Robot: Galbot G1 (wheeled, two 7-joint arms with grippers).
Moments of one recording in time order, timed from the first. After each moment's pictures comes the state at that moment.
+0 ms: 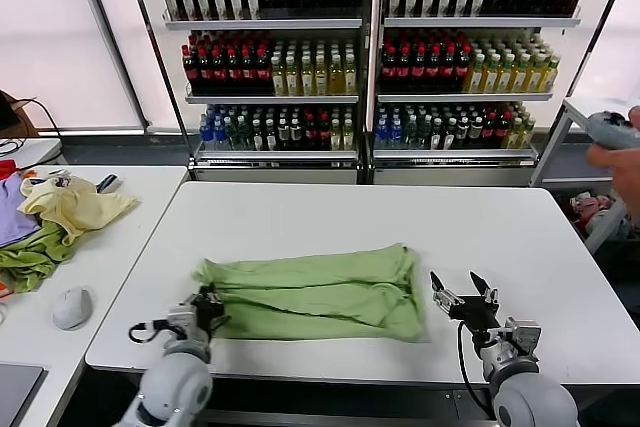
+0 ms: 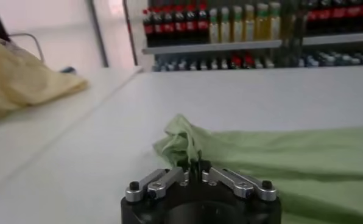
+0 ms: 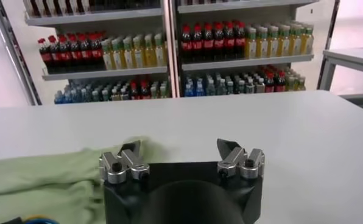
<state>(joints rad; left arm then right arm) 1.20 -1.14 -0.35 -1.88 -0.49 0.50 -0.49 -1.38 1.18 0.55 2.07 0.49 -0.41 0.11</state>
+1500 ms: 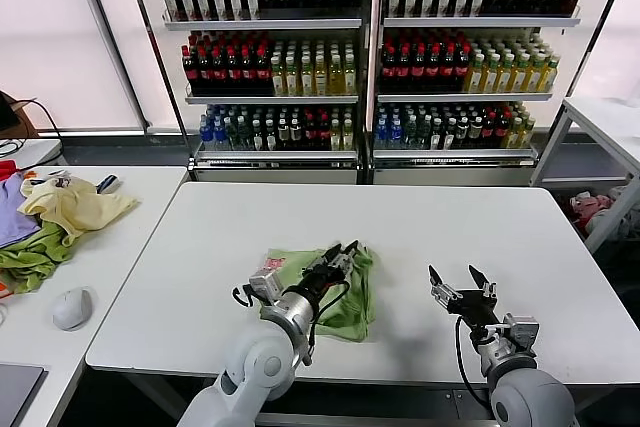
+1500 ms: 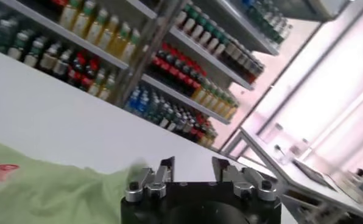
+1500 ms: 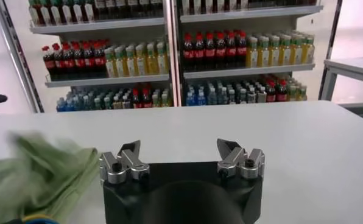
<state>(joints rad) 1.00 -1.38 -0.04 -1.94 -0.90 0.44 -0.34 -1.36 1.18 0.54 2.06 0.47 -0.40 0.11</state>
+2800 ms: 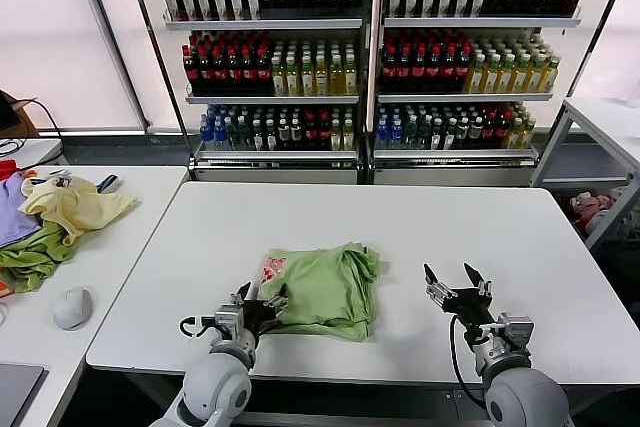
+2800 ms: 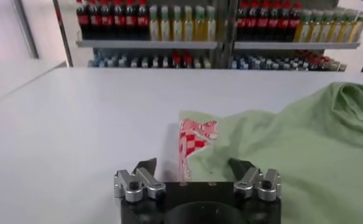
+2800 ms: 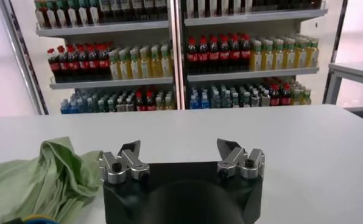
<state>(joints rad) 1.15 -1.24 -0.16 -1.87 -0.50 0.53 -0.40 -1.36 1.20 0.52 2.07 0.45 -0.39 0.11</state>
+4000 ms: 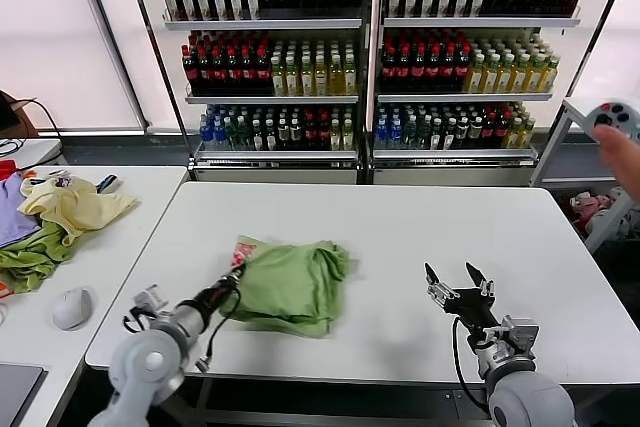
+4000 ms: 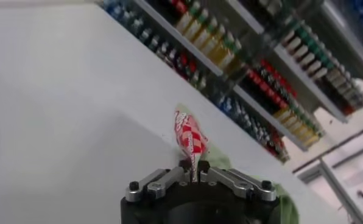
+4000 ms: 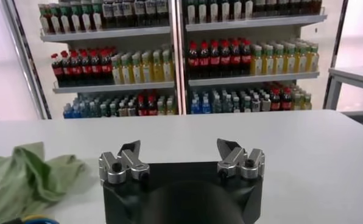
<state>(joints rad) 1.17 -1.21 -0.52 -1.93 -1.24 0.56 -0.37 -1.37 1.19 0.53 2.10 0.46 -0.38 0.11</state>
